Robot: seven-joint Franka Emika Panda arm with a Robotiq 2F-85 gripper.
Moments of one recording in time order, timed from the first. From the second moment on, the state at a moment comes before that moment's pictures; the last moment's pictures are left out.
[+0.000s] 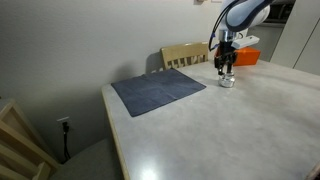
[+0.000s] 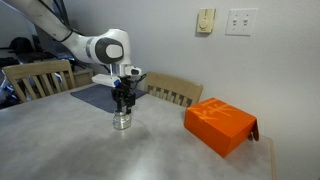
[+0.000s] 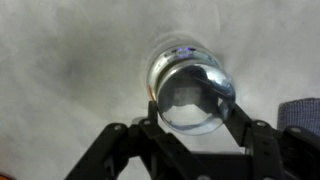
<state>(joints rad) 0.07 0.73 -0.02 -1.58 -0.10 2.23 0.11</state>
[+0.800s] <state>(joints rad) -0.04 0.61 -0.04 -1.74 -0.01 2.49 0.11</state>
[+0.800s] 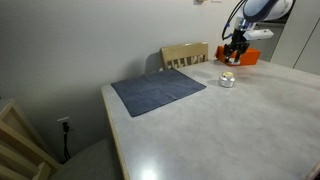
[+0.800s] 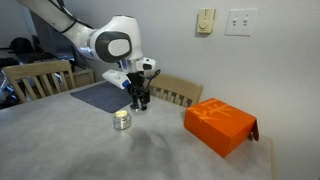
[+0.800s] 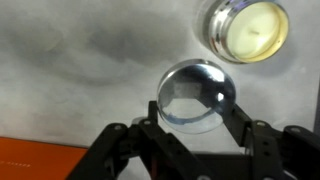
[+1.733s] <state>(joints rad) -0.08 0.70 -0.08 -1.73 0.03 2.50 0.15</state>
